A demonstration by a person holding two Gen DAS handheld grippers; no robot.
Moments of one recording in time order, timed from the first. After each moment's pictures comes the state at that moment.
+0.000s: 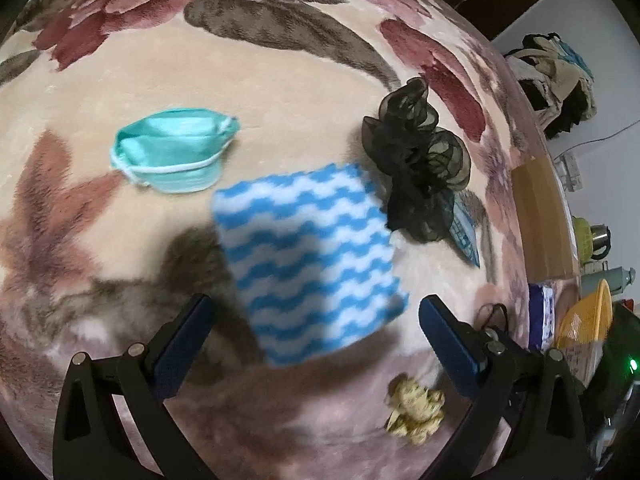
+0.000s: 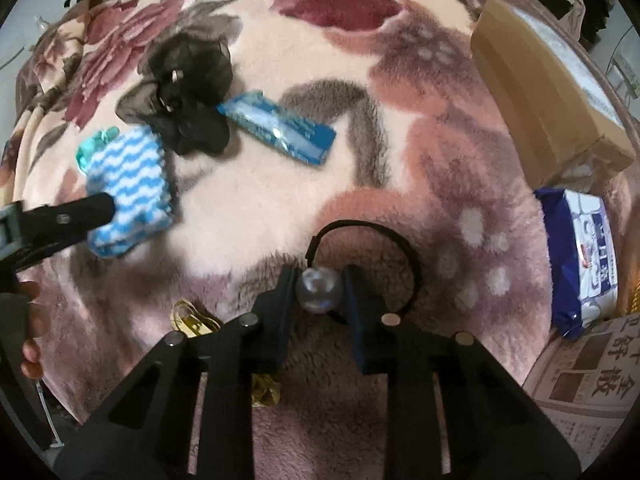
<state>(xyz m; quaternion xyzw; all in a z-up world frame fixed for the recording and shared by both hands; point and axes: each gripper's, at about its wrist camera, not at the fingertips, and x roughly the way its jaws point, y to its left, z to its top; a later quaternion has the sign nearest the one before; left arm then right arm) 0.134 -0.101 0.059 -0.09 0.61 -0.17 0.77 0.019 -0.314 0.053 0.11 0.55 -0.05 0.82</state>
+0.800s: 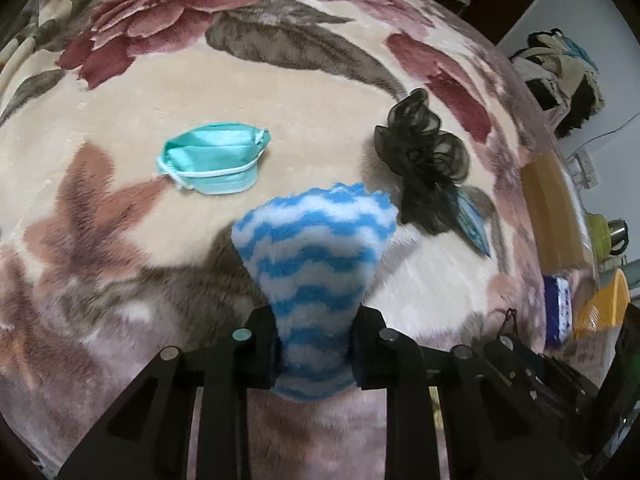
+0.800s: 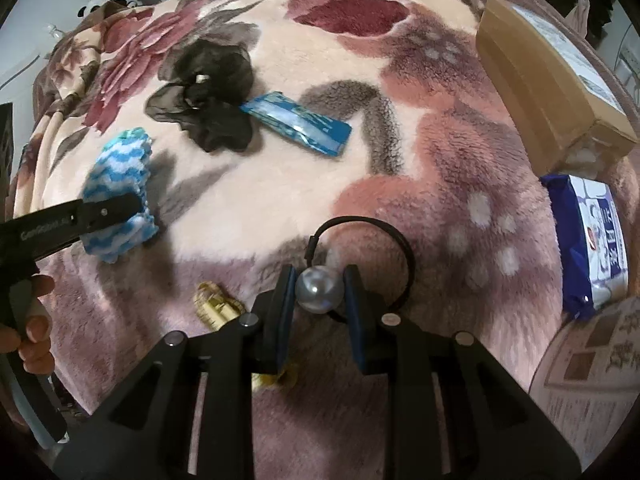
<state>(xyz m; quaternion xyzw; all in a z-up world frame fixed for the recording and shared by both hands) 0.109 -0.083 0.080 -0.05 0.58 -0.14 0.80 -0.006 -0.310 0.059 0.13 0.54 -0.02 0.83</state>
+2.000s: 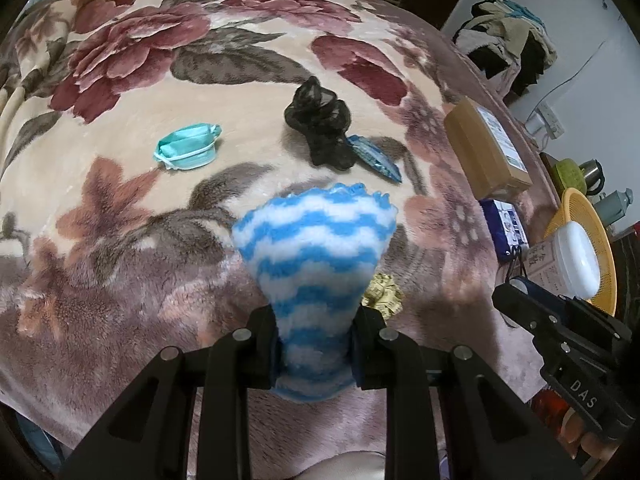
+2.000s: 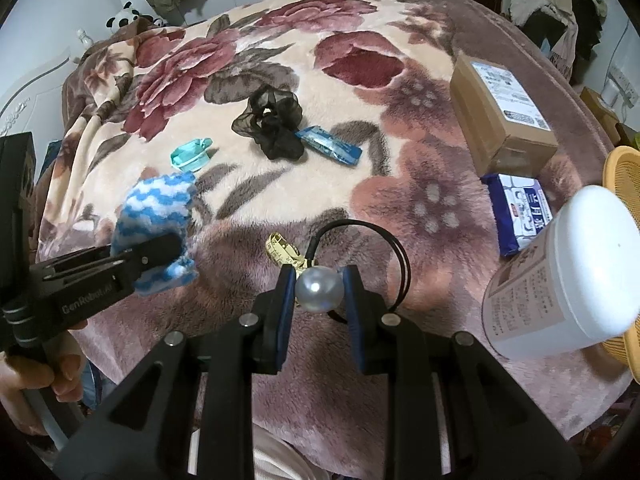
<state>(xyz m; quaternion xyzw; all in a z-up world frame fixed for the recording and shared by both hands) 0.012 -0.097 0.148 0.01 0.56 -0.21 0.80 -0.071 -0.289 0.139 0.12 0.50 -0.02 0.86</state>
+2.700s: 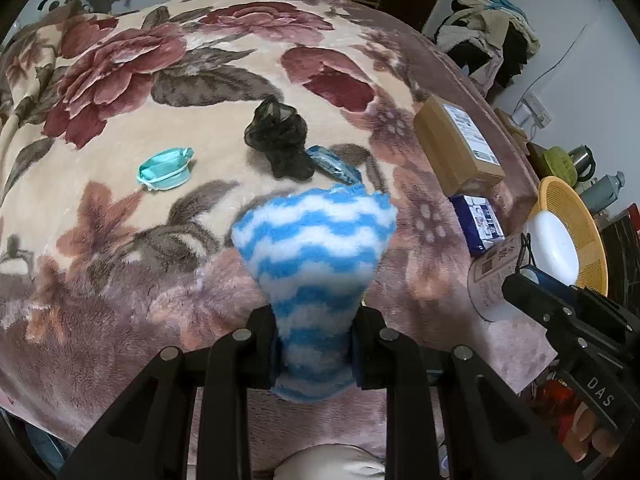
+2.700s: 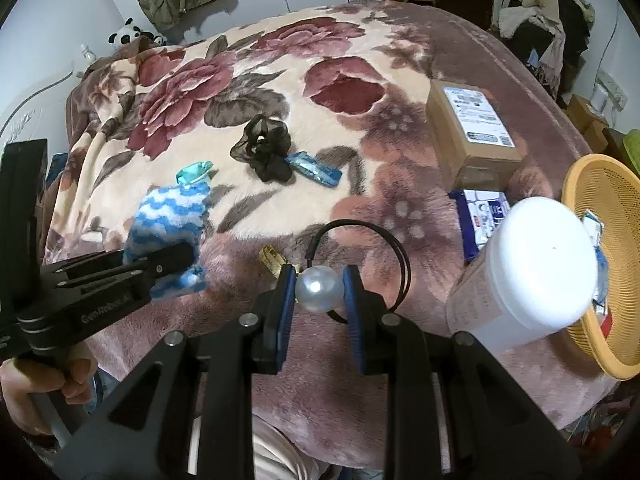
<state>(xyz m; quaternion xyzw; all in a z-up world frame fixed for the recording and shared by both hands) -0.008 -0.128 0.178 0.03 0.54 -0.23 0.81 -0.095 -0.309 0.173 0.12 0.48 -0.03 0.87</state>
